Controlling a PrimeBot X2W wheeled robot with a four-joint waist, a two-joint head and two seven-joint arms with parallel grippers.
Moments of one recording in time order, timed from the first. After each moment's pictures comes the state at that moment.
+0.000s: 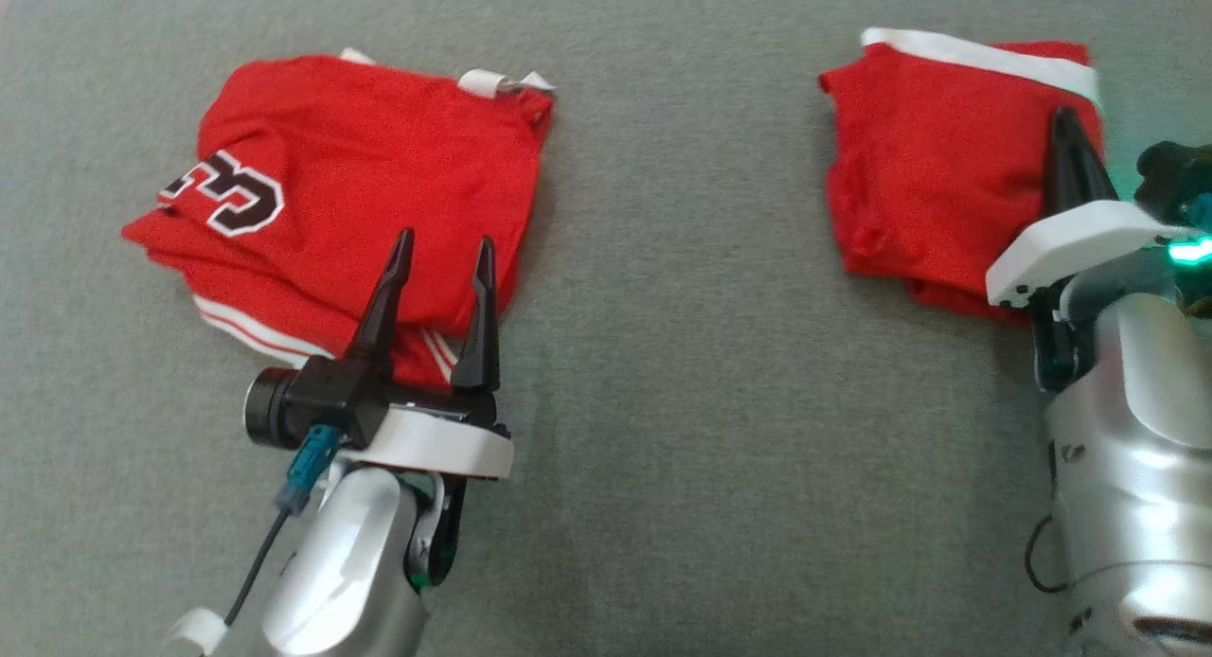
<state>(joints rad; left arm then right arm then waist) -0.33 0.05 -0.34 0.32 -0.28 0.04 -0.25 -0.65 -0.06 -0.24 0.72 -0.06 0.13 -0.12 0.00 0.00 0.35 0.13</state>
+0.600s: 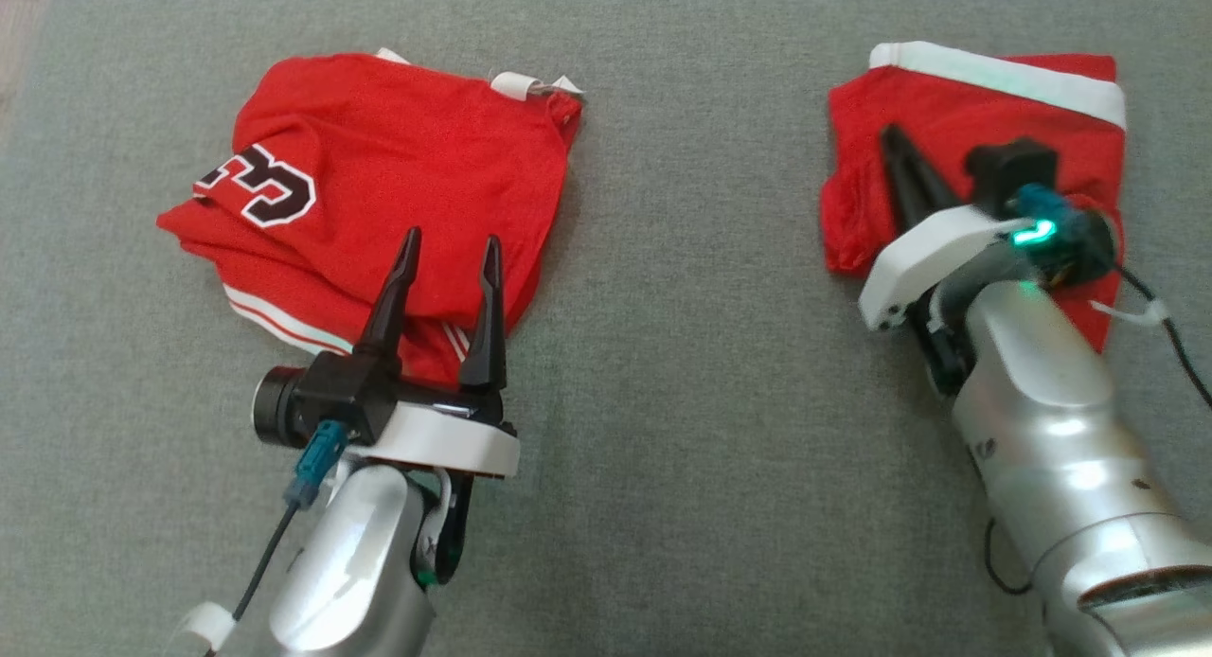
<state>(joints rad) -0.35 0.04 -0.37 0.34 -0.30 0.05 -0.25 -0.79 -0.07 0.18 1.04 0.09 0.13 -0.23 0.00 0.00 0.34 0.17</state>
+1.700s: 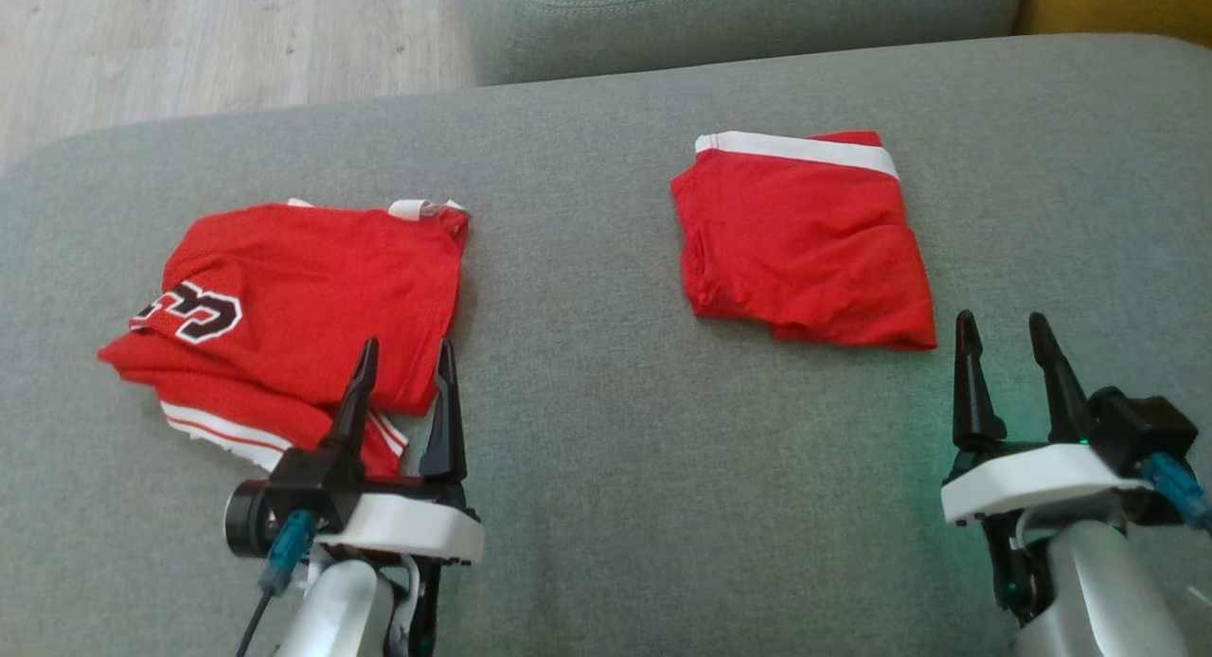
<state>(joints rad) -0.18 0.04 -0.28 0.34 -0.29 0.06 -0.25 -0.17 -0.05 -0.05 0.42 0.17 0.13 -0.25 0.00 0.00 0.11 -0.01</state>
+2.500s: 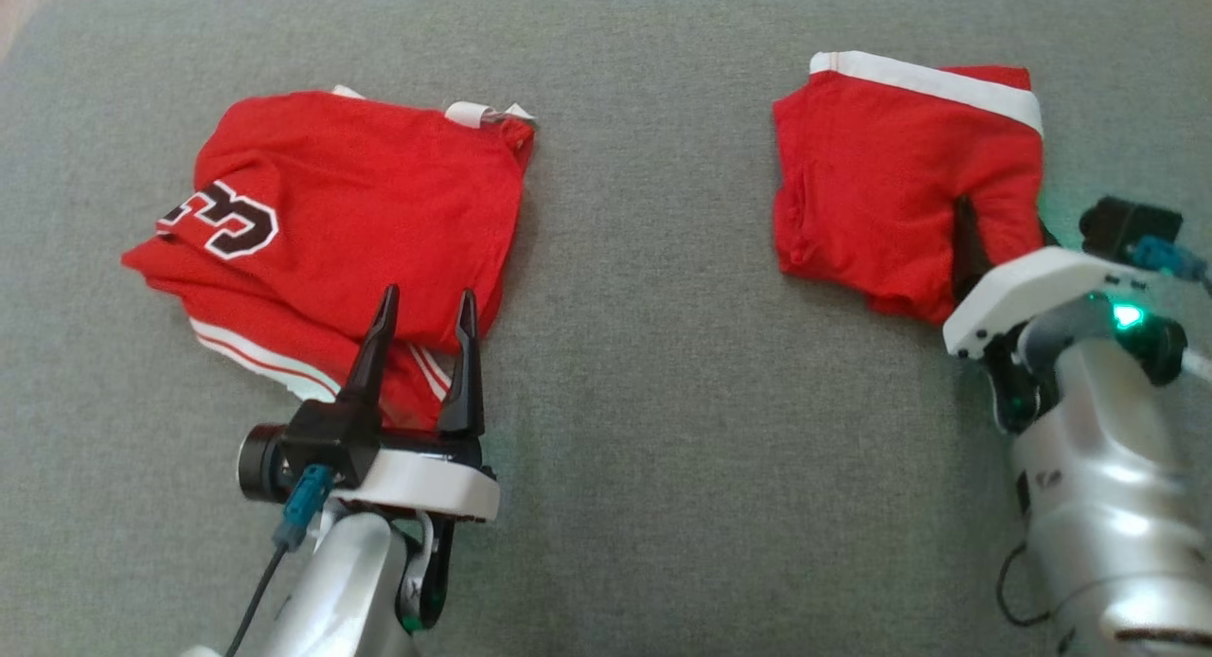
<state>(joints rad) -0.27 0.04 -0.32 0.35 -0.28 0.04 -0.25 -0.64 -0.05 -0.20 0.91 0.11 0.13 -0.02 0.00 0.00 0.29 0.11</state>
